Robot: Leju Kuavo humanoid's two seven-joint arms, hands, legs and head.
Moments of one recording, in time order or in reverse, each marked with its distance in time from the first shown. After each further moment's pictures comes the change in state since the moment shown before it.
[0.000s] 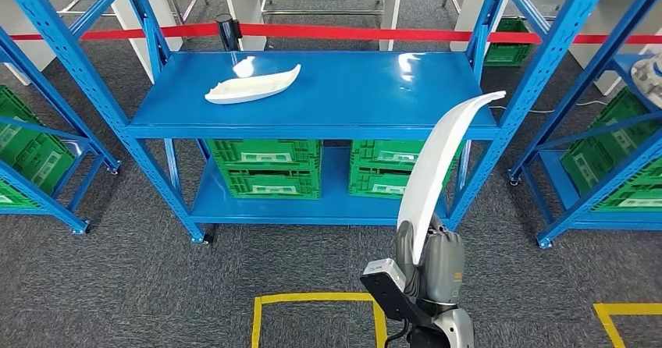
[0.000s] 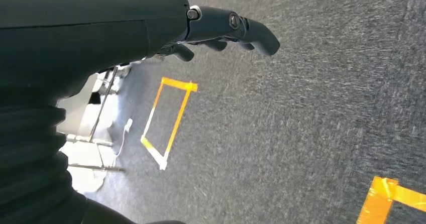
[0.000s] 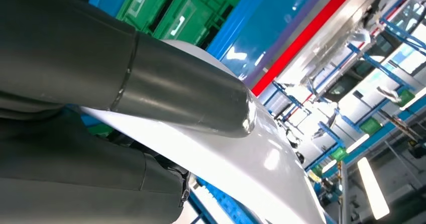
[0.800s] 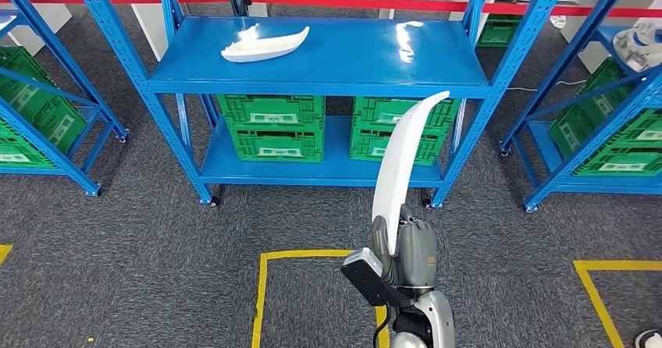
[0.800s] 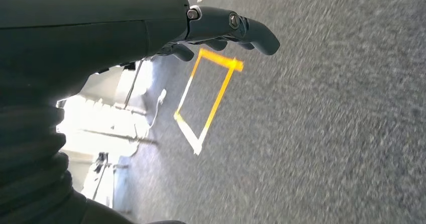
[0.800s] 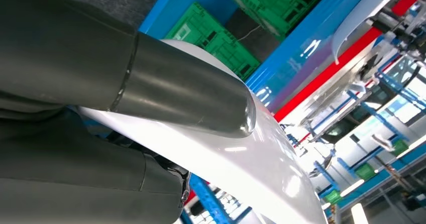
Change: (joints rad) left arm 0.033 0.023 0.107 -0.005 0.087 -0.014 0.002; right arm -0.091 0.039 -0.008 0.170 -0.081 0.072 -0.097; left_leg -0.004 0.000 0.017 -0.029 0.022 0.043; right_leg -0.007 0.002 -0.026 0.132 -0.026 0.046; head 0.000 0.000
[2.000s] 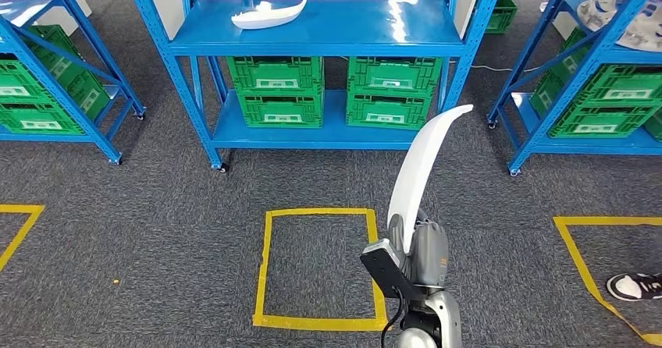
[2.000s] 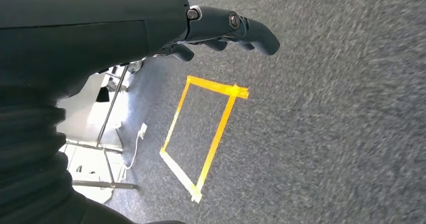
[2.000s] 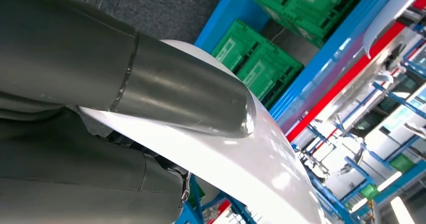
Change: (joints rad) left arm 0.002 0.002 -0.054 -0.001 -0.073 -0.009 -0.045; right arm 0.001 -0.002 -0.039 0.033 -0.084 -0.018 0.004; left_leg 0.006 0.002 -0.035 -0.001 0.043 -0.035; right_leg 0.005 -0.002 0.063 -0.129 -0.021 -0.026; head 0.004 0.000
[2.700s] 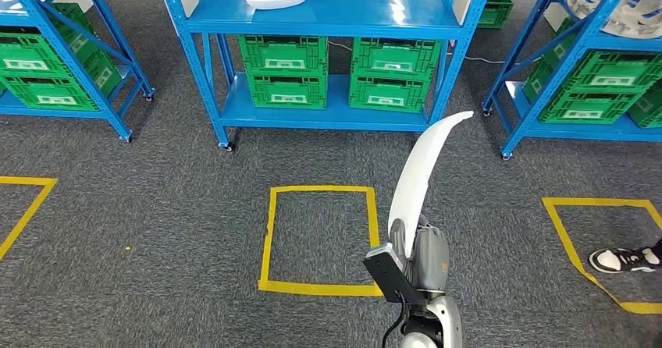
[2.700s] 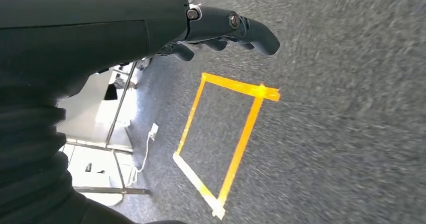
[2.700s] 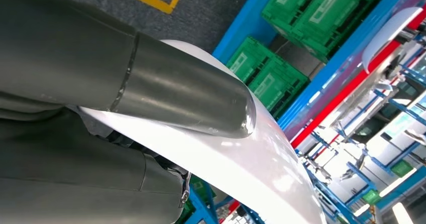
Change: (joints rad) left arm 0.003 -0.003 0.012 0.001 0.012 -0.009 -0.002; right arm 0.018 -0.013 0.000 0.001 -0.044 -0.006 -0.014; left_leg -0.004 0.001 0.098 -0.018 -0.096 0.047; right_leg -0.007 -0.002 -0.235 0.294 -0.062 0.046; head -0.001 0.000
